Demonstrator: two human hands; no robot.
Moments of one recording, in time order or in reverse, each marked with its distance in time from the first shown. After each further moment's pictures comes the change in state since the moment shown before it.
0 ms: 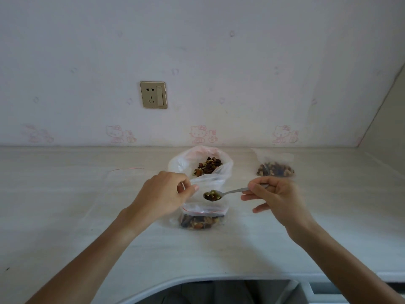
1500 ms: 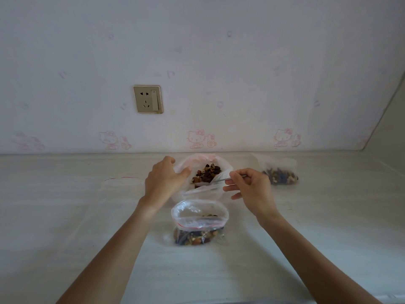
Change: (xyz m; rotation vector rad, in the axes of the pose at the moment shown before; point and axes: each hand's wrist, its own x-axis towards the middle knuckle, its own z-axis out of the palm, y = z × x) left_hand 0.076 -0.012 0.029 -0.171 0.109 -0.371; right_hand 0.077 0.030 0.043 -0.057 0.121 -0.053
